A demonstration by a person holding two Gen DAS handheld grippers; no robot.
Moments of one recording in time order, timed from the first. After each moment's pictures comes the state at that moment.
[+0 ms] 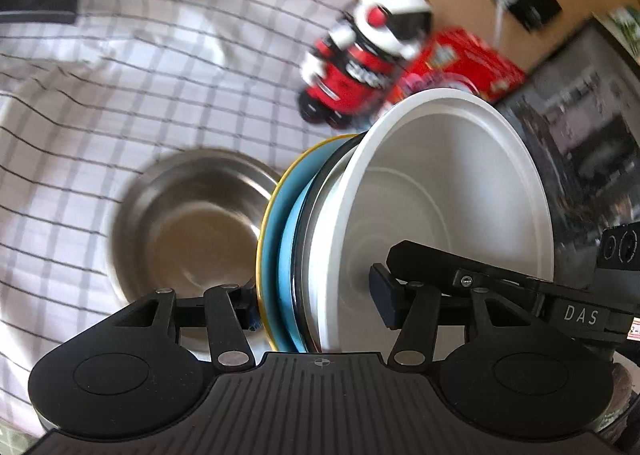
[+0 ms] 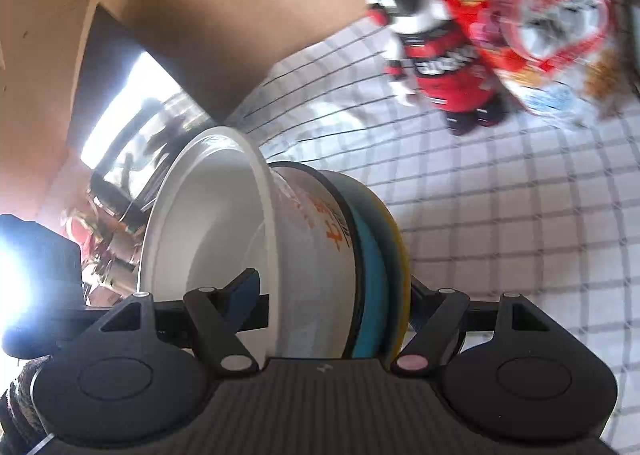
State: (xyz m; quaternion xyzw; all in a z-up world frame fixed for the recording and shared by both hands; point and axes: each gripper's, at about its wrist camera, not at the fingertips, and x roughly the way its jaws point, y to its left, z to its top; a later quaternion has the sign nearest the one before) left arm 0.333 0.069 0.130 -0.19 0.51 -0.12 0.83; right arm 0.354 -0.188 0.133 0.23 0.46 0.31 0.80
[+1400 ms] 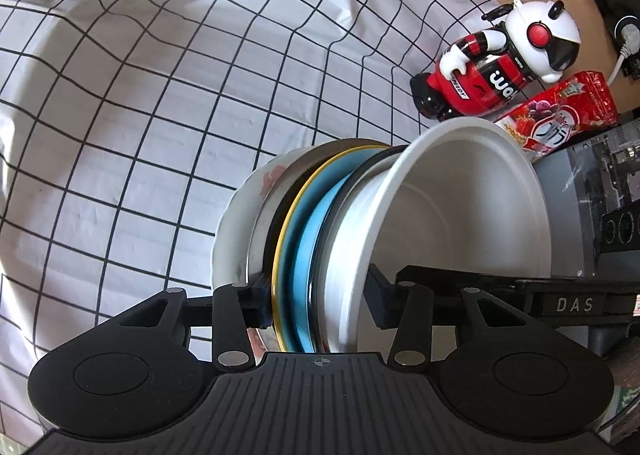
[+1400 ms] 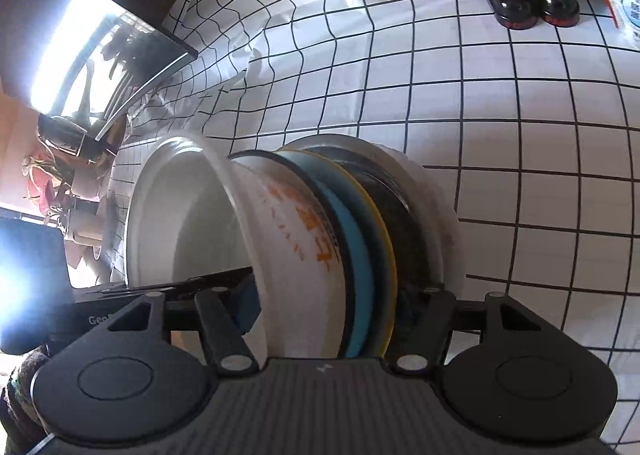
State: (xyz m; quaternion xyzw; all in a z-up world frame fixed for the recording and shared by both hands) left arm 0.369 0.156 0.050 -0.24 0.58 -0.08 0.78; right arm 0.427 -0.091 0.060 0.18 0.62 0.30 0.70
